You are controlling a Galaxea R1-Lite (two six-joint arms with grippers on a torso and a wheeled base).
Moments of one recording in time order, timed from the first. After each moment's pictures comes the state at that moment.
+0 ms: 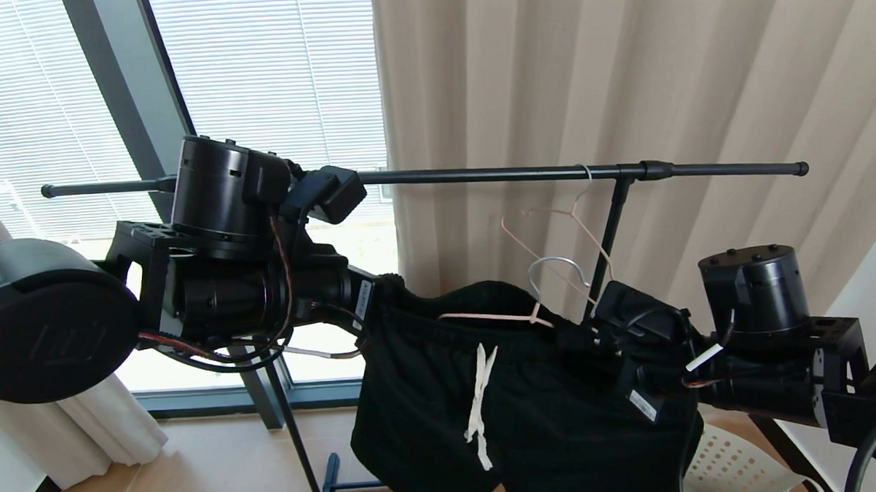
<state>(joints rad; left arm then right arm) -0.57 1.67 -1.10 -0.08 -0.06 0.05 0.48 1.67 -0.66 -0.42 0.05 -0.51</state>
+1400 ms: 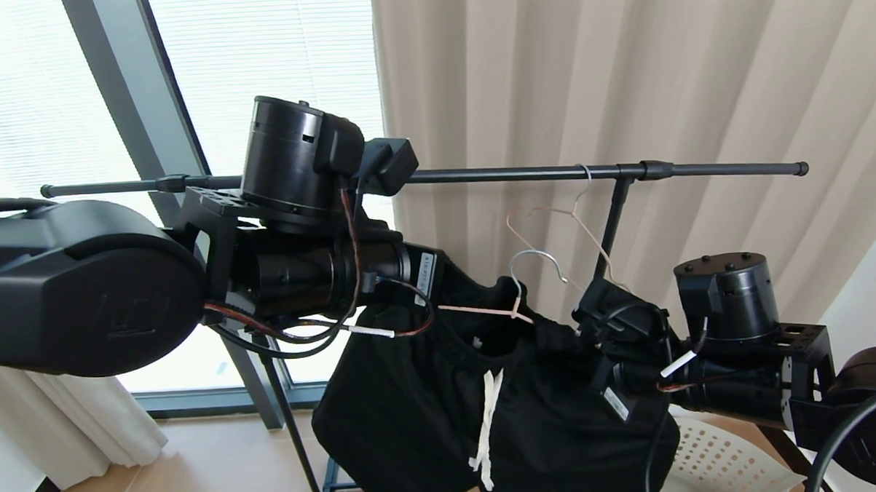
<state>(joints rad) -0.70 1.75 -1.28 -0.01 0.04 -0.09 0.52 1.73 -0.65 -0.51 0.07 -0.39</state>
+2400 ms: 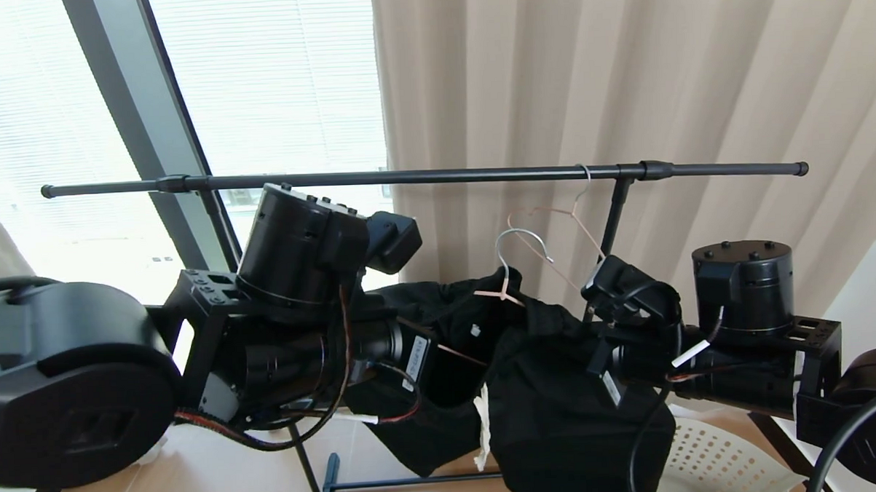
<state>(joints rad) -0.76 1.68 -1.04 -0.05 0.10 -0.07 0.50 1.73 -0.64 -0.64 0.20 -0.31</state>
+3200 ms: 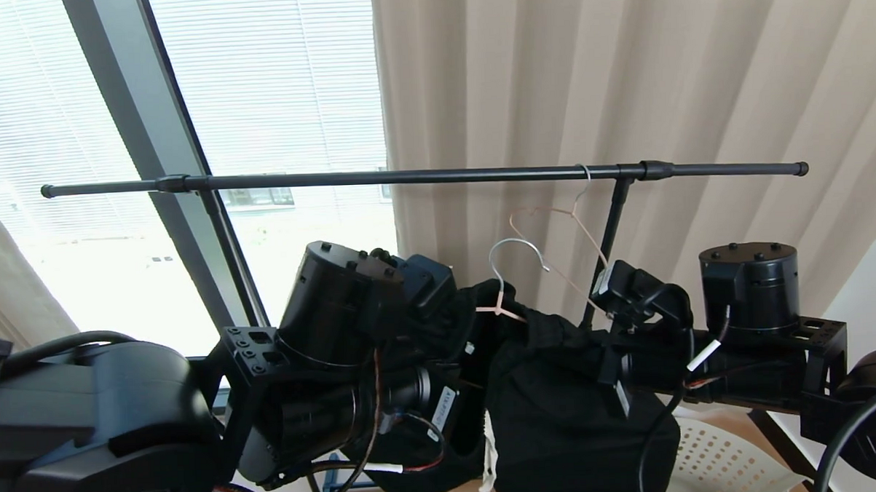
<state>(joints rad) -0.84 1.72 -0.94 -0.19 0.10 -0.04 0.48 1.73 -0.63 -0.64 0.40 -0.30</state>
